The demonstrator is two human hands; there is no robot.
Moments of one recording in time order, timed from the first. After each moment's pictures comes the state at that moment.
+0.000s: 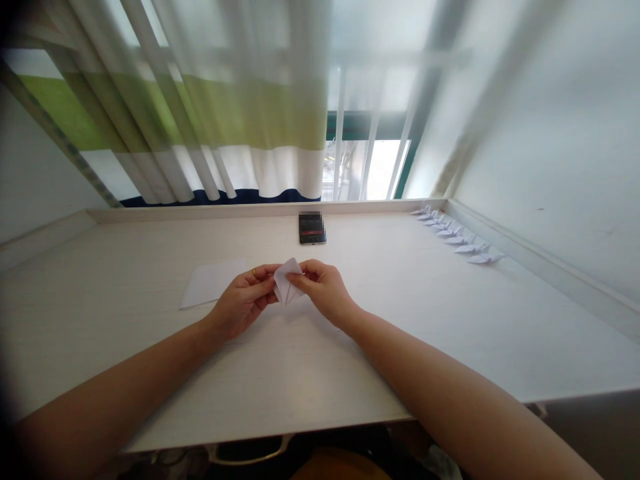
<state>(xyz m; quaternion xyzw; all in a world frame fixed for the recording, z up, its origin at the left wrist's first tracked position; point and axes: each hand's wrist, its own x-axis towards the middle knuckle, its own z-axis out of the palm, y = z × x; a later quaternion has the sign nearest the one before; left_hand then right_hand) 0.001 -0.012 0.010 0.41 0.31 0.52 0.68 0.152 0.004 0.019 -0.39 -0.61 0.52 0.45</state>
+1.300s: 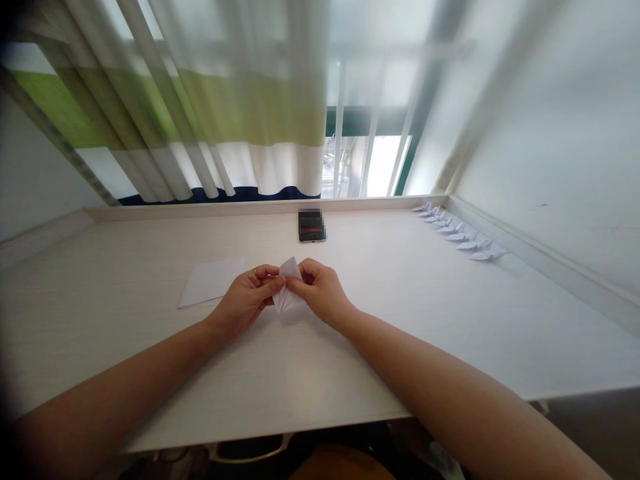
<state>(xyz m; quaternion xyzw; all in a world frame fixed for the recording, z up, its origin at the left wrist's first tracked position) 0.005 -0.011 0.006 0.41 0.38 0.52 0.65 0.148 0.006 0.008 -0.42 -0.66 0.45 0.44</state>
